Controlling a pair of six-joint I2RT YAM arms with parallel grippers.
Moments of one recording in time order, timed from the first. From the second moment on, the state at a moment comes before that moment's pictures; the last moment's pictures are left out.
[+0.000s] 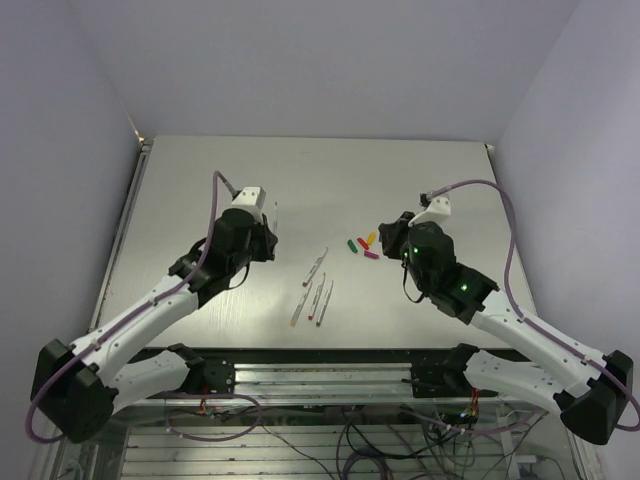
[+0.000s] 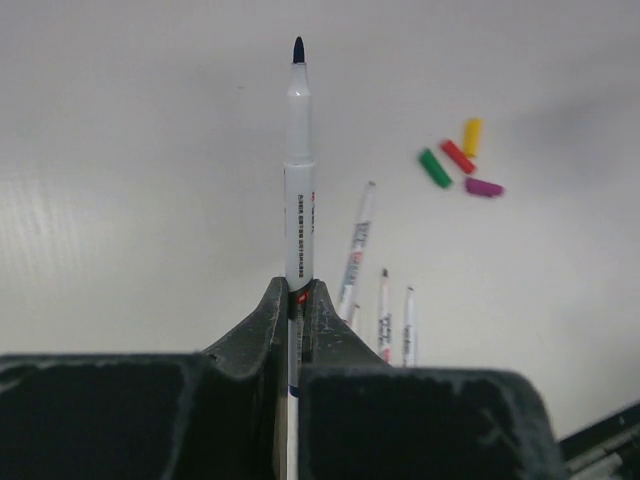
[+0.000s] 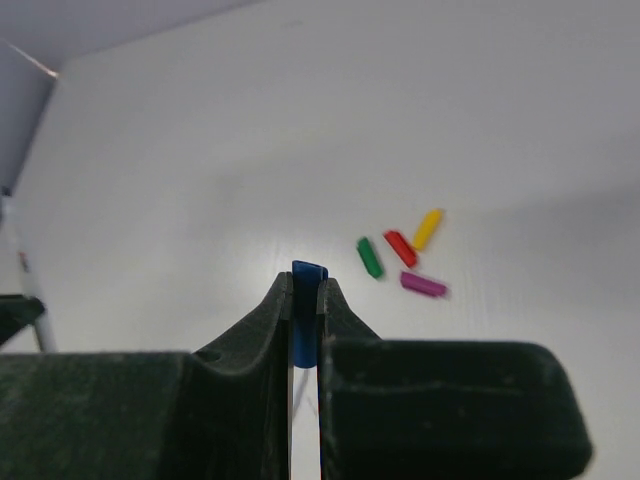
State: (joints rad) left arm -0.62 1.07 0.80 -0.24 -0.20 -0.44; right arm 0.79 0.93 0.77 -0.22 0.57 0.58
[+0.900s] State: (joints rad) left arm -0.97 0.94 0.60 0.23 0.09 -0.32; right arm 0.79 0.84 0.68 0.38 0.22 0.40
